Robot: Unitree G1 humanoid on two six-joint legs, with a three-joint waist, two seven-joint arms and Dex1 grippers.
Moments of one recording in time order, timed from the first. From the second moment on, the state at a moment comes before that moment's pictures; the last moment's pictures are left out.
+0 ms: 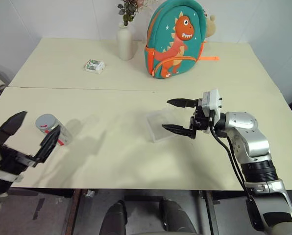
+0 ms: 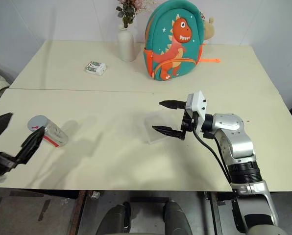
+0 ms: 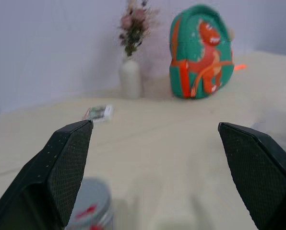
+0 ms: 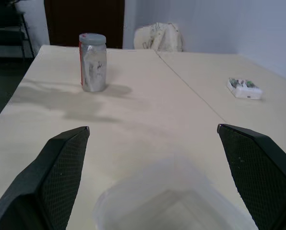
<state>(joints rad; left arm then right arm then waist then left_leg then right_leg) 0.38 0.53 0.87 -0.75 -0.79 0.32 -0.46 -0.62 -0.49 0.04 0.09 0.45 0.15 1.17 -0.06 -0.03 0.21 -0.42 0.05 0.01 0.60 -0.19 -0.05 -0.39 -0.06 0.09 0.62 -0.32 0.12</state>
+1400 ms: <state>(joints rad) 0.17 0.37 0.60 -0.18 -0.42 0.01 -0.43 -0.61 -0.52 0.05 -0.12 0.50 0.23 1.19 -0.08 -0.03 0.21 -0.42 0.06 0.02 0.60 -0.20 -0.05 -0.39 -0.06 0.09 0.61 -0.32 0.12</state>
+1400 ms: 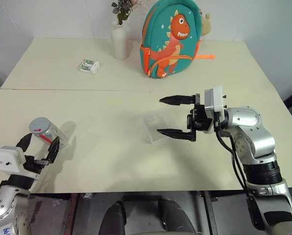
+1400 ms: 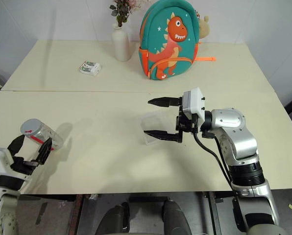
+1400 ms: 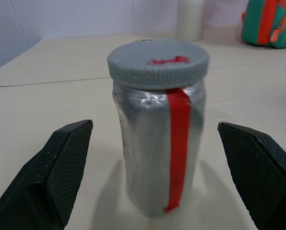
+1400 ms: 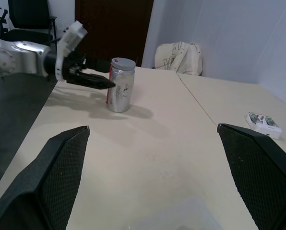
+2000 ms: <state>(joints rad) 0.05 0.37 0.54 -0.08 -0.35 -0.02 -0.35 -0.60 -0.52 0.04 -0.14 0.51 0.26 1.14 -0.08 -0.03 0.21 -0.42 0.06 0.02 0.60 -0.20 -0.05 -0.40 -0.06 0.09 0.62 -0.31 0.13</state>
